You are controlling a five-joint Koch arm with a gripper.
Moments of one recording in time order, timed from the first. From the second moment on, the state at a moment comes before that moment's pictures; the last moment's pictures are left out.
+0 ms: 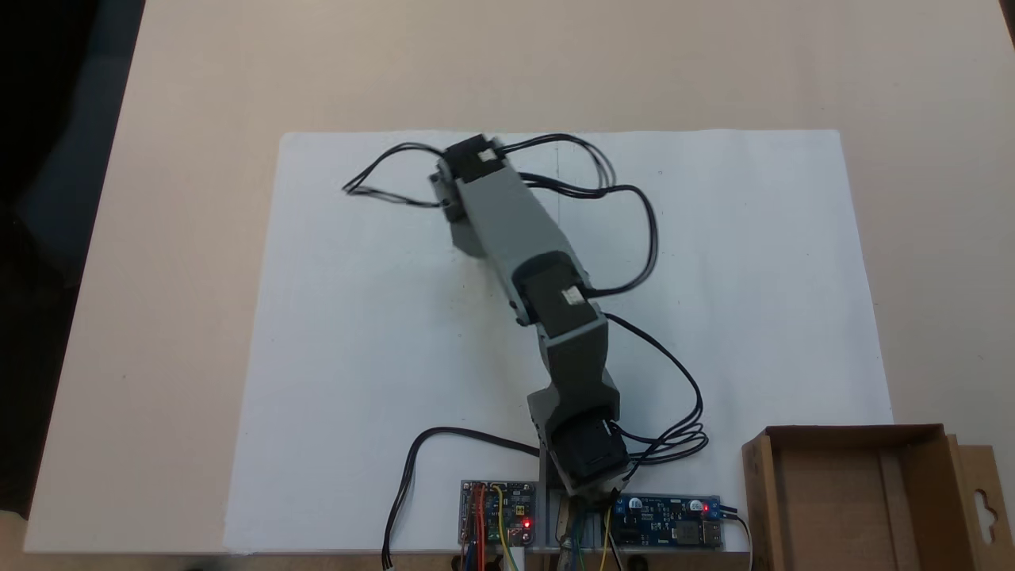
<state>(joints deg) -23.2 77.0 93.9 39.5 35.1</state>
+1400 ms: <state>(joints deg) 54.1 109.5 103.6 32.0 5.4</state>
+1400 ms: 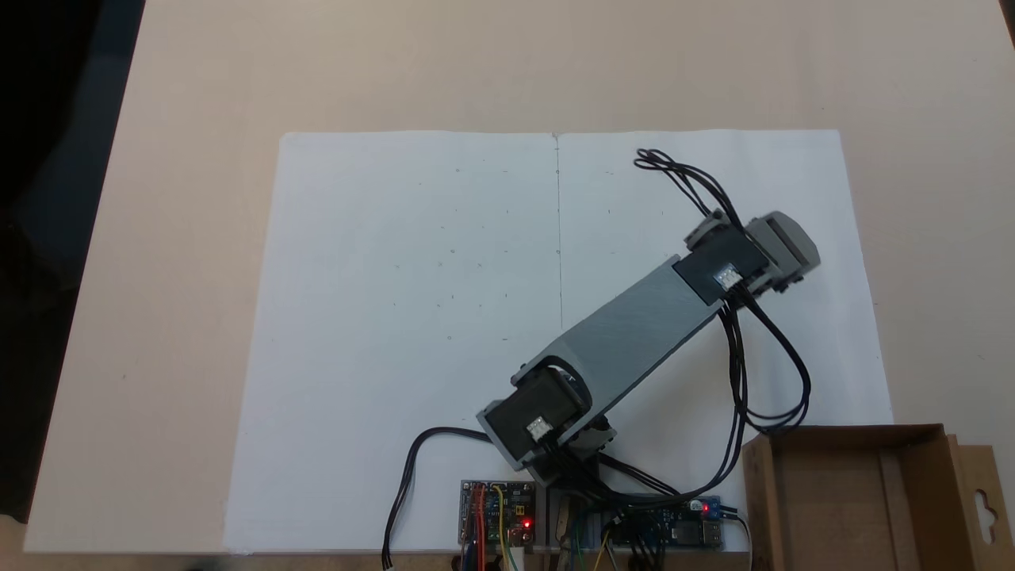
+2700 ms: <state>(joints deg) 106.6 81.0 79.4 36.5 -20.3</state>
